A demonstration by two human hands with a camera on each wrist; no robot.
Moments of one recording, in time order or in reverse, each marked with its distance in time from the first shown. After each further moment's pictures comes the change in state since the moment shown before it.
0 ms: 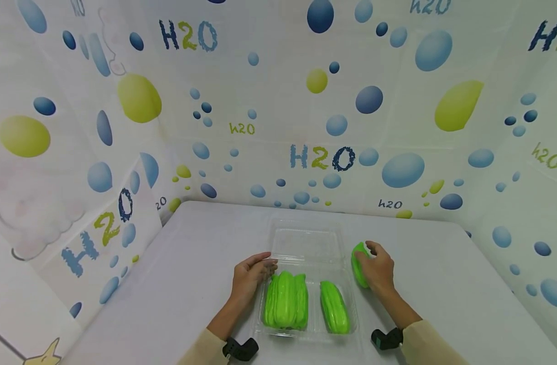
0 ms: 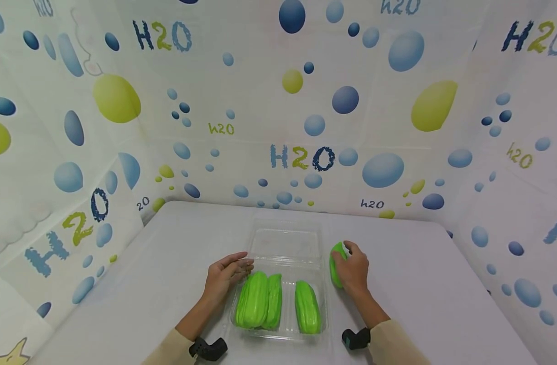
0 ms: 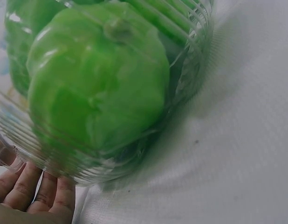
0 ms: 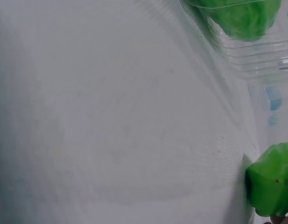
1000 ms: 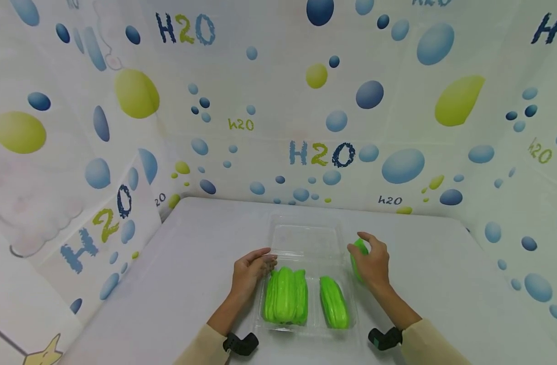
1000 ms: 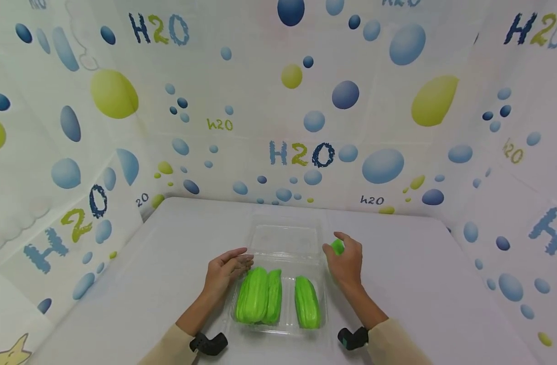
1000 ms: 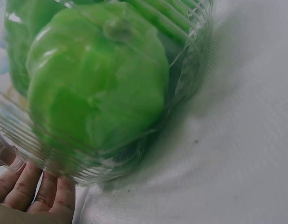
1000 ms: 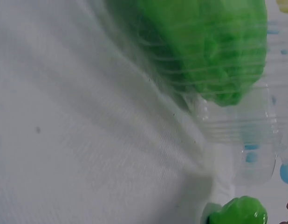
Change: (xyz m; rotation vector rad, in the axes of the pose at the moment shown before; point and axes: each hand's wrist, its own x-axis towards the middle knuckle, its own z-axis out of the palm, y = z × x) left_hand 0.009 -0.004 0.000 -0.028 -0.001 0.004; right_hand -0.009 -0.026 0.006 0.015 0.040 -0.123
